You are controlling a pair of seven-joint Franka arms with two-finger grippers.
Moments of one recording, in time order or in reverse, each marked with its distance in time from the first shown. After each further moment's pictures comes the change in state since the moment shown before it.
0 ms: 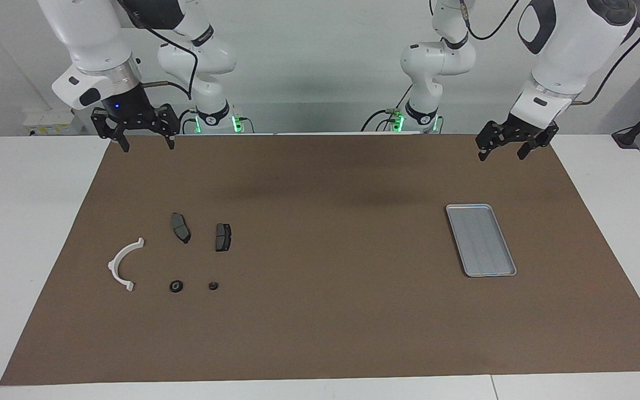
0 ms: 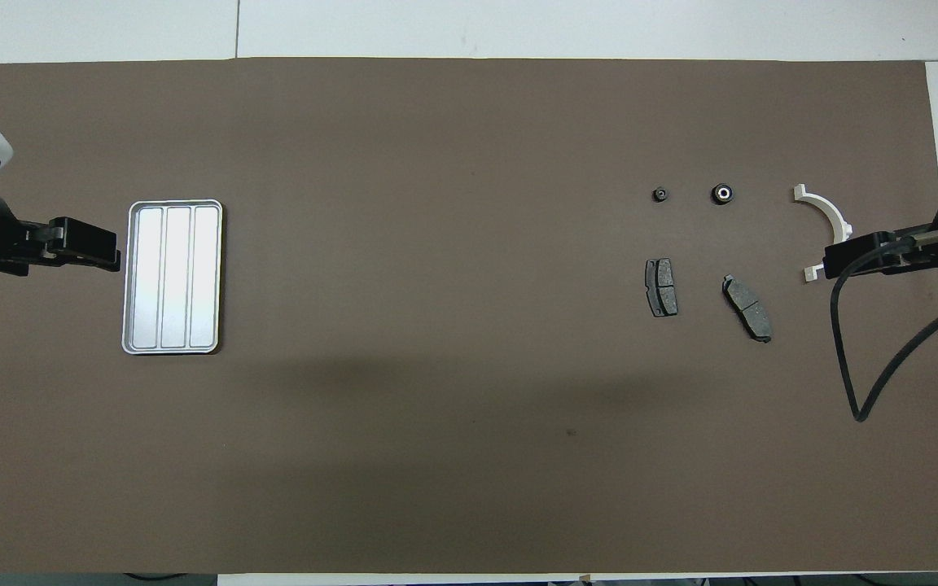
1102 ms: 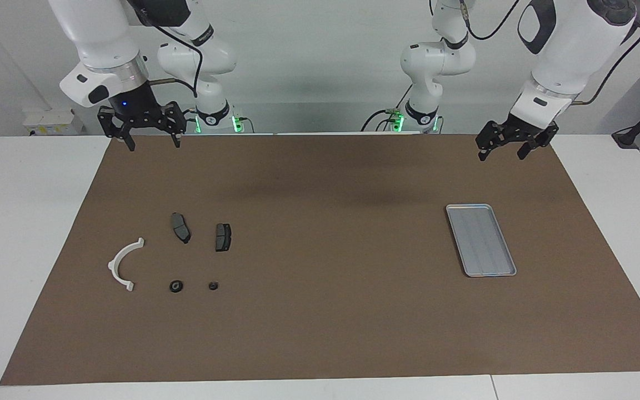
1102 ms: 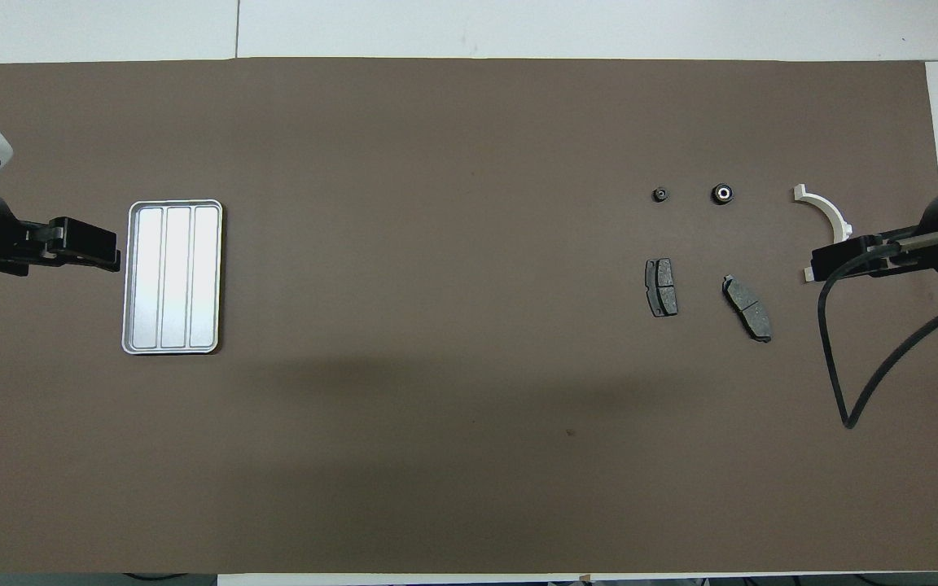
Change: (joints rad) left arm 0.000 0.000 0.000 0.000 0.000 0.000 0.000; right arm 0.005 -0.006 0.027 0.004 0.003 0.002 0.000
